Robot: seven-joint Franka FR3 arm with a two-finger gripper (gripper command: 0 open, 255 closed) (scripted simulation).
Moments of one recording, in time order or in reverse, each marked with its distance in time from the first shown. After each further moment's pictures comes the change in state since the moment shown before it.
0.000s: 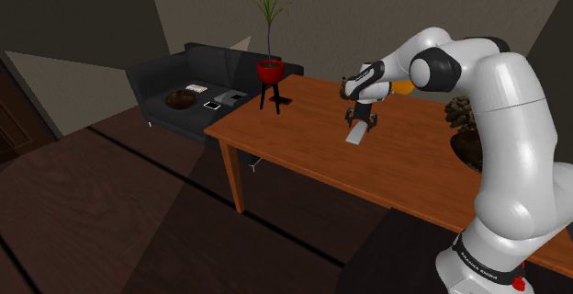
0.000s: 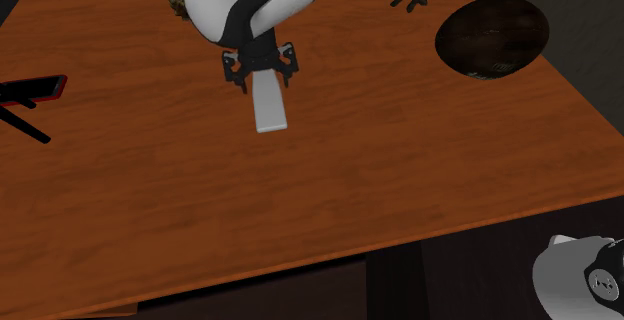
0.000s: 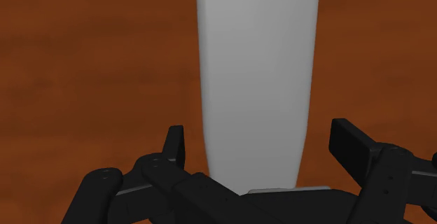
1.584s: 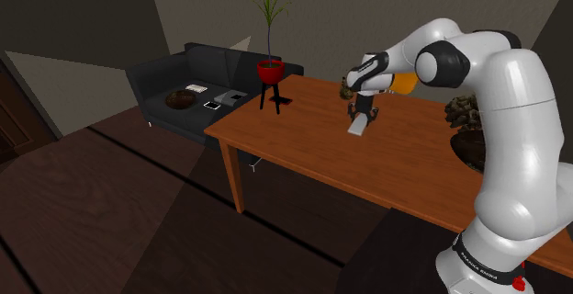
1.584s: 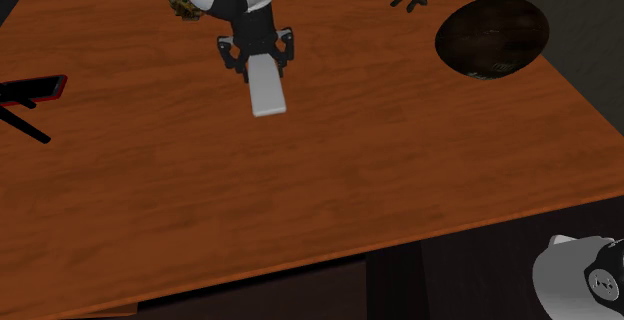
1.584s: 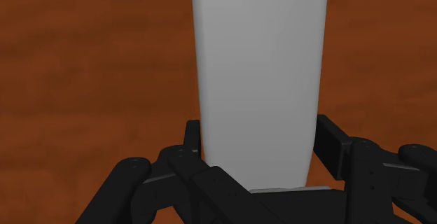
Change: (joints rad) arm 0.008 -0.067 -0.013 0.001 -0.016 -0.067 0.009
